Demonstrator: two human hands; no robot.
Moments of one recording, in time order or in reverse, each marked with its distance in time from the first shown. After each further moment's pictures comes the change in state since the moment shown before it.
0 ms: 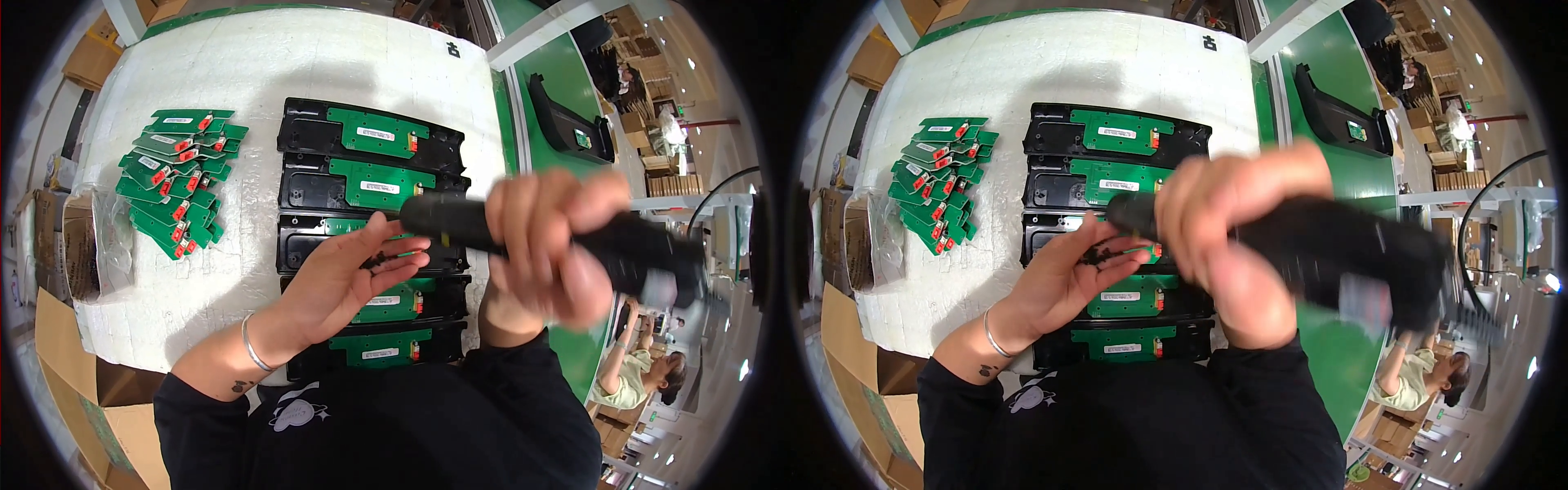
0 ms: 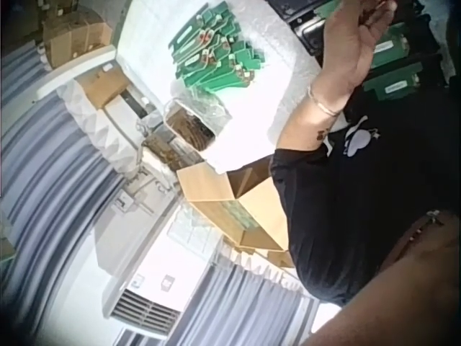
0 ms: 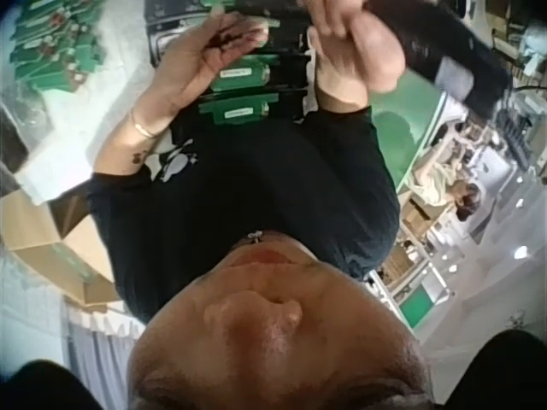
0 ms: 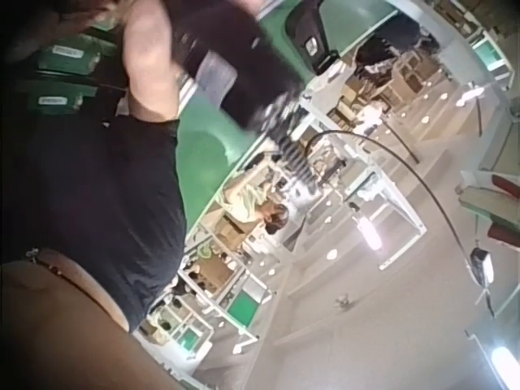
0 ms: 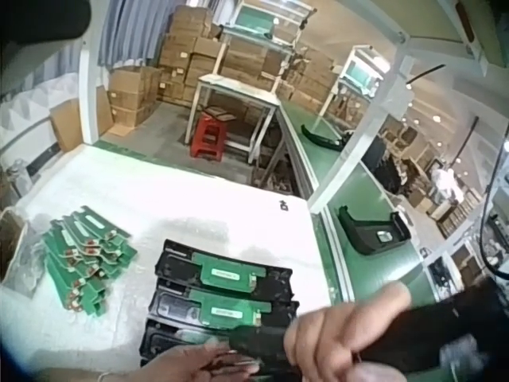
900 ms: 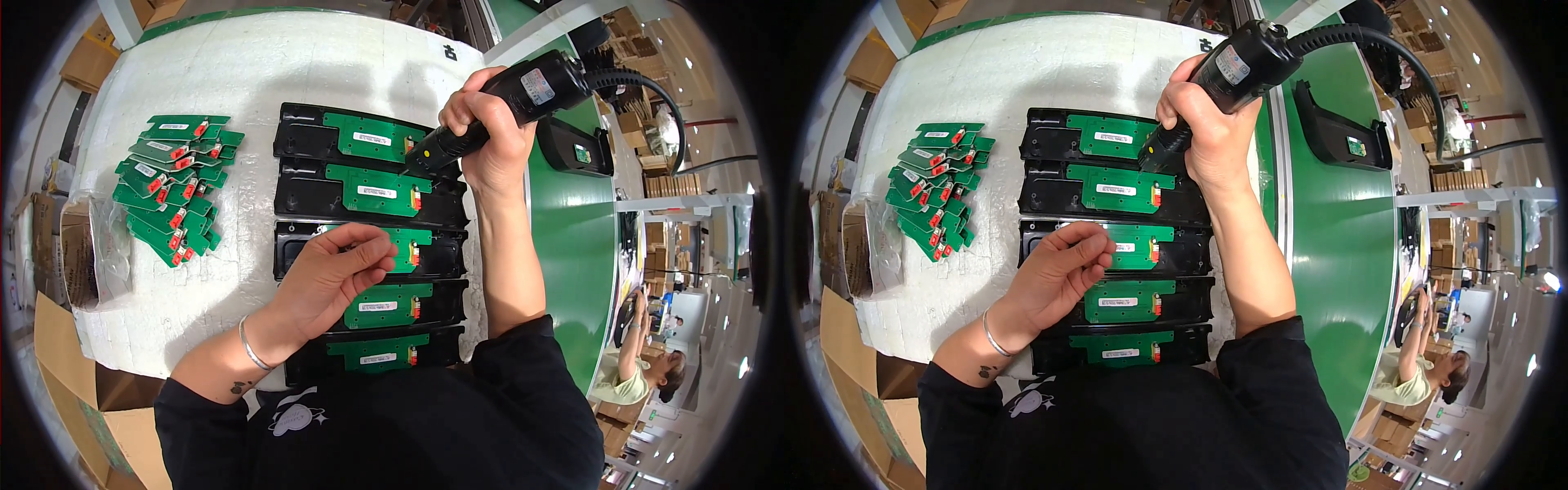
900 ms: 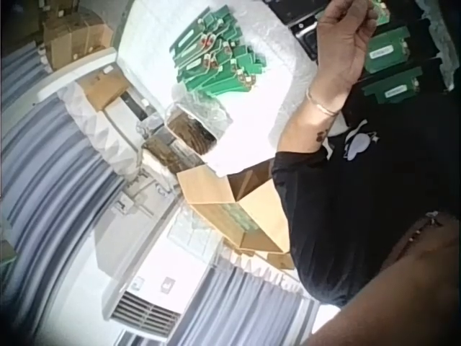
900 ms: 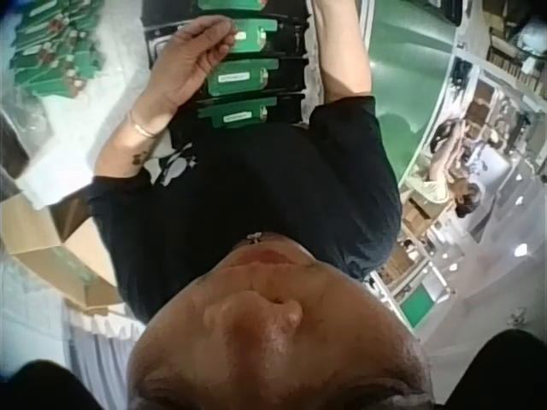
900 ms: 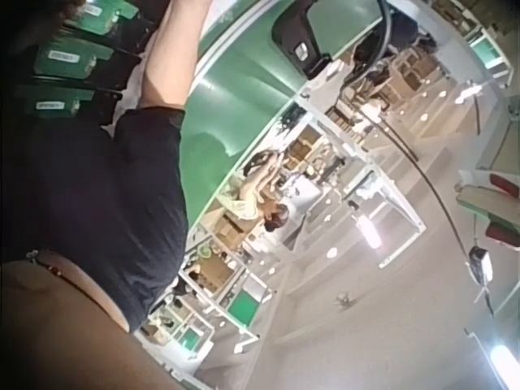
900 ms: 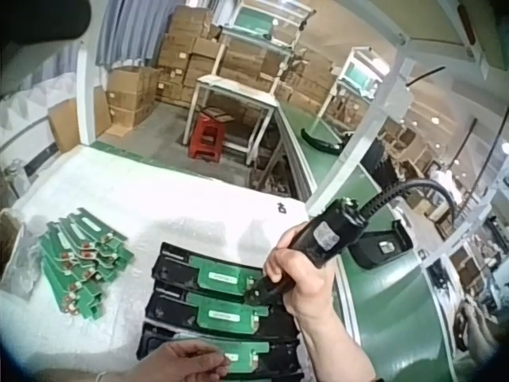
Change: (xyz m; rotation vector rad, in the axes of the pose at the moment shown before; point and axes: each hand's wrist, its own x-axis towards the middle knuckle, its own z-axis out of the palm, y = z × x) left_hand 0.001 0.003 -0.026 0.145 0.039 0.061; right_hand 0.036 0.064 -0.049 -0.265 0.270 0.281
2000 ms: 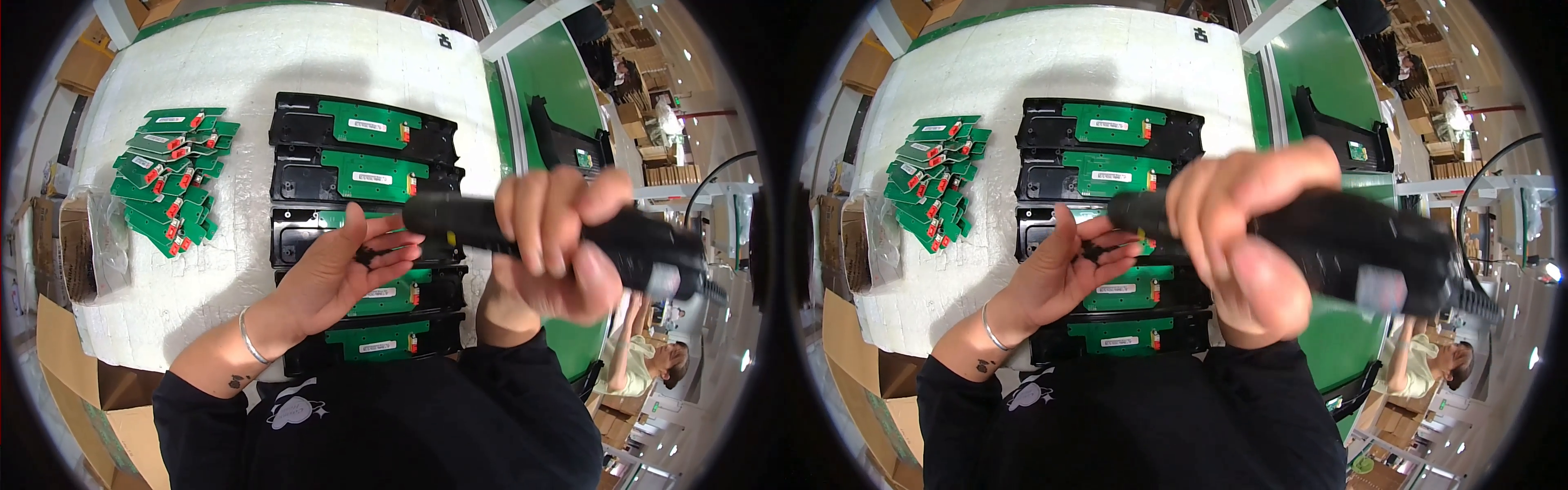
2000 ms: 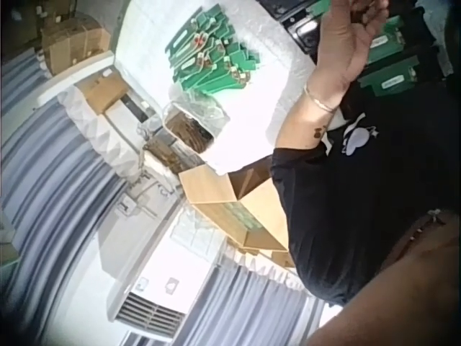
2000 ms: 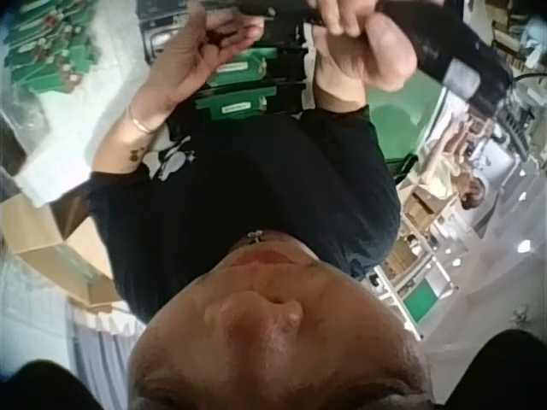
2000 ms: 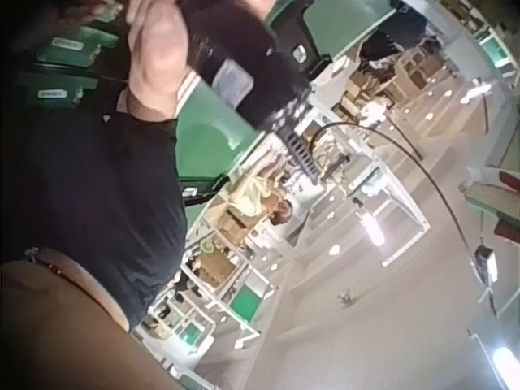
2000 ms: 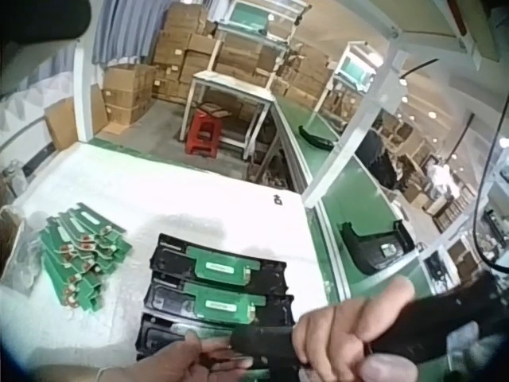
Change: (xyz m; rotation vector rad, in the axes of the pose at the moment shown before) left_hand -0.001 -0.005 0.015 -0.159 -0.143 -0.097; right_hand -0.072 -0.065 0.013 0.311 -0.240 -0.262
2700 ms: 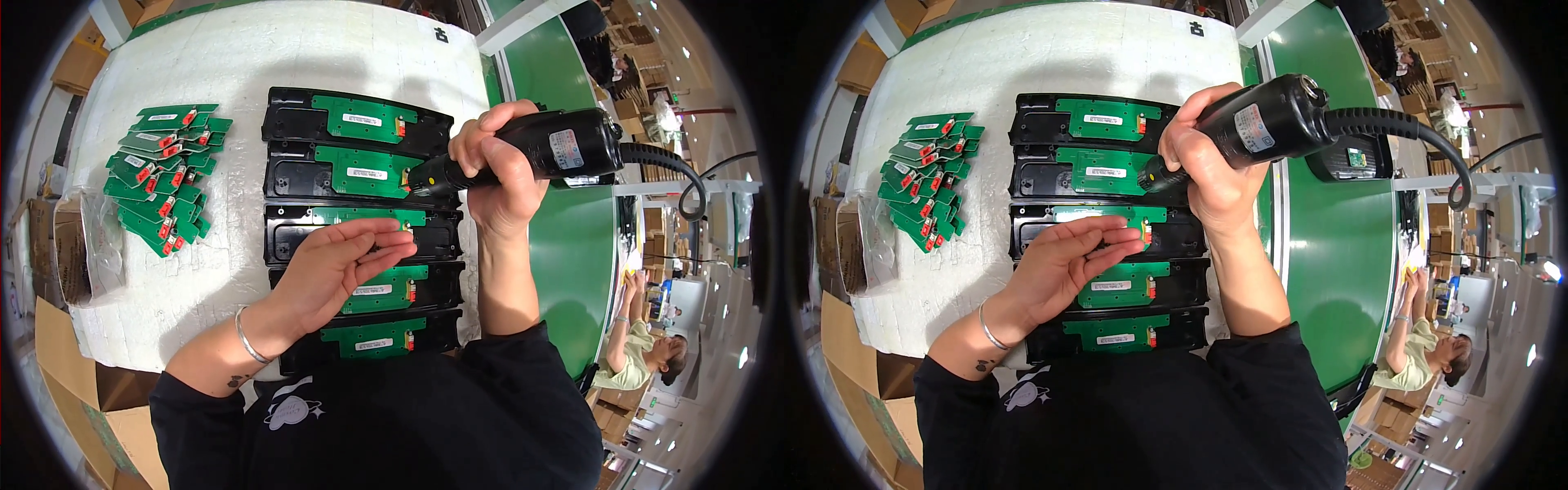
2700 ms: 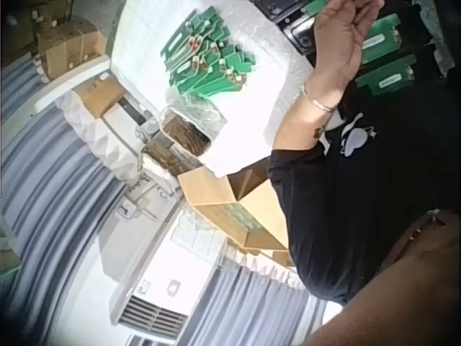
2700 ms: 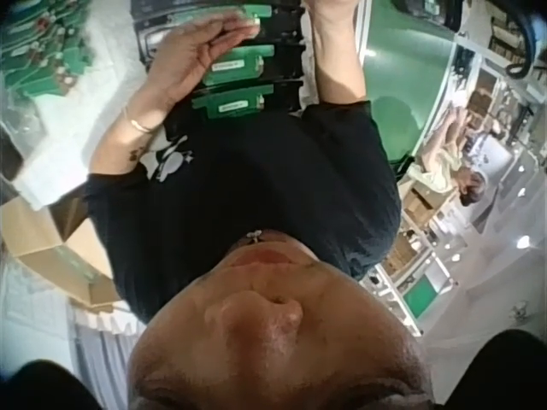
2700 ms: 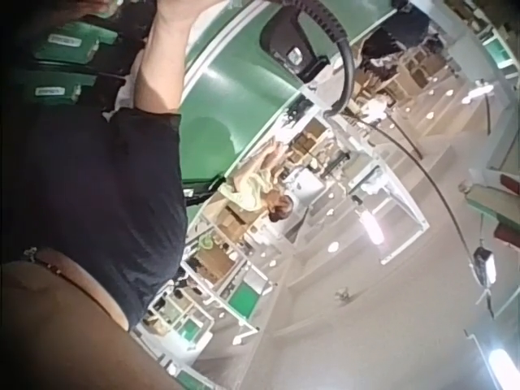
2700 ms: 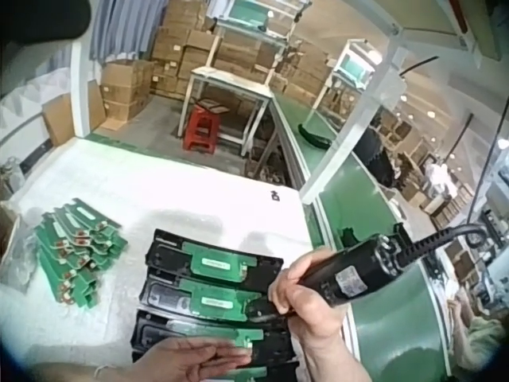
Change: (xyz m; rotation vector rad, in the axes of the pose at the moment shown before) left_hand 0.001 -0.002 -0.007 0.155 0.109 0.049; right_hand 0.002 0.044 -0.040 -0.198 0.267 0.181
